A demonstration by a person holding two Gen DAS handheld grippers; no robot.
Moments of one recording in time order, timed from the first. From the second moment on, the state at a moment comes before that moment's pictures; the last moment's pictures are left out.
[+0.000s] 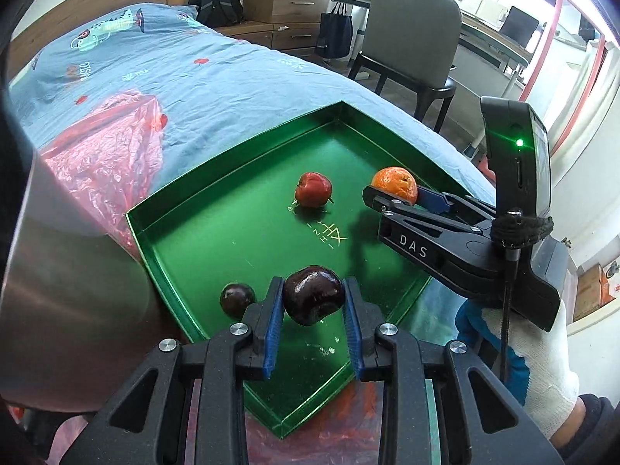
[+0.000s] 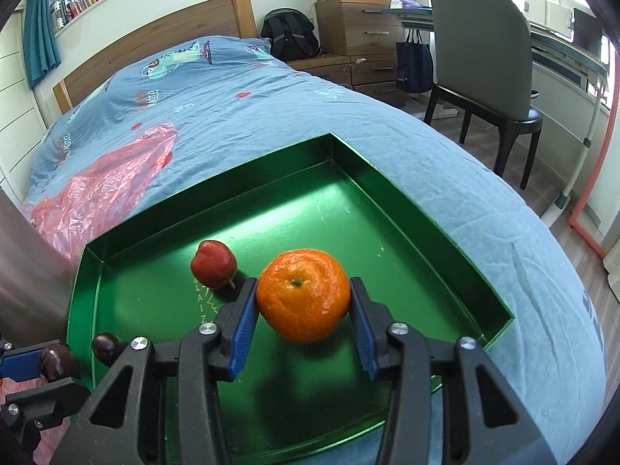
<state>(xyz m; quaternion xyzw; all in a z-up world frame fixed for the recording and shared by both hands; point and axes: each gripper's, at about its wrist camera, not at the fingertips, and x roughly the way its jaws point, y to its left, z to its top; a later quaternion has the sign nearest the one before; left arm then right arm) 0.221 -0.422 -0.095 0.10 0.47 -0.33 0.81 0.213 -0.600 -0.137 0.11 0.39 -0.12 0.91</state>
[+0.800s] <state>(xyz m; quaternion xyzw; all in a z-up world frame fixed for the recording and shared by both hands) 0.227 -0.445 -0.141 0.15 0.50 -0.31 0.80 0.219 -0.596 -0.147 0.09 0.40 -0.12 0.90</state>
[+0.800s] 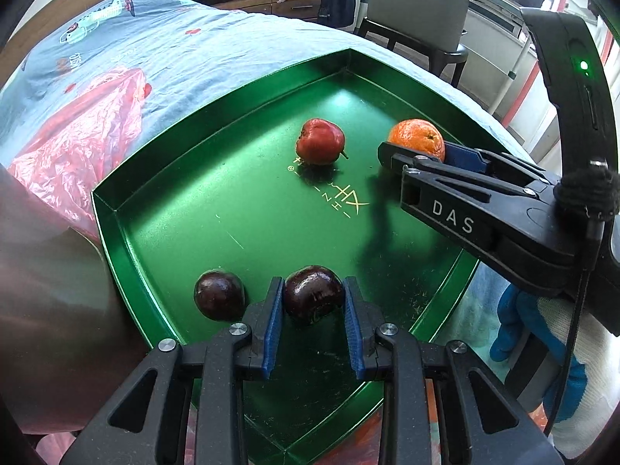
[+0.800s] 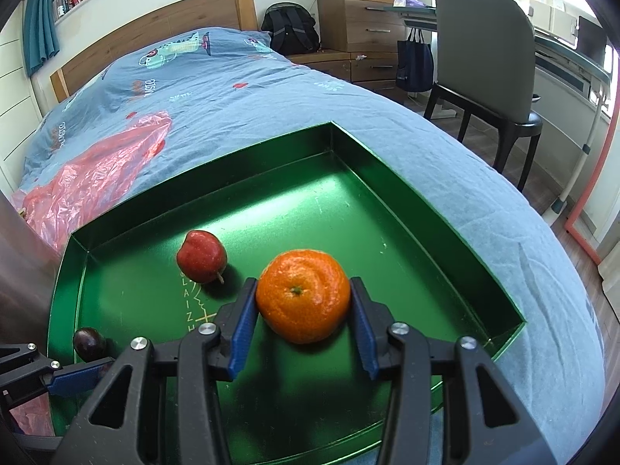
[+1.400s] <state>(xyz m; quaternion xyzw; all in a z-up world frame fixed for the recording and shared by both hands) 0.179 -0.408 -0.065 0.13 0.44 -0.33 0.83 0.167 -0.578 -0.077 0.09 0.36 -0.14 0.92</state>
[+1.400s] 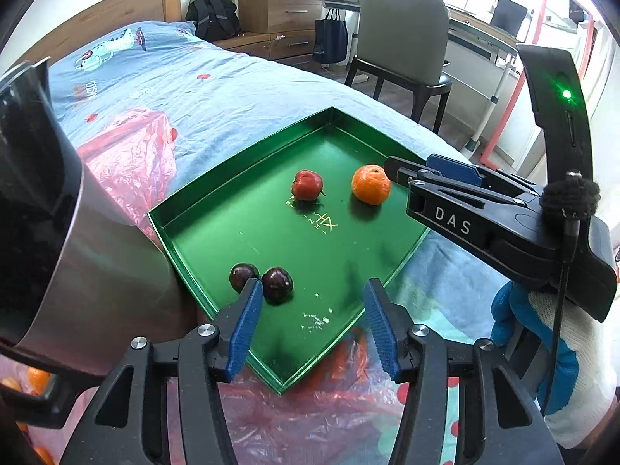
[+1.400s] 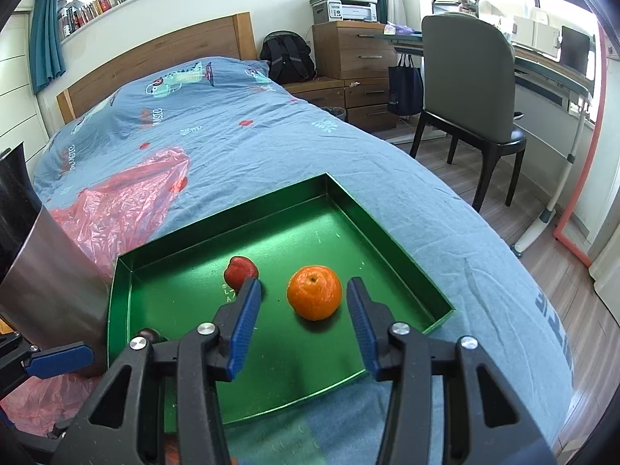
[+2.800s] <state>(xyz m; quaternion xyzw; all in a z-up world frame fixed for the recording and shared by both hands) 0.043 -0.120 0.001 0.03 0.38 -0.18 0.91 0.007 -0.334 0.011 0.06 0.32 -0.01 0.95</state>
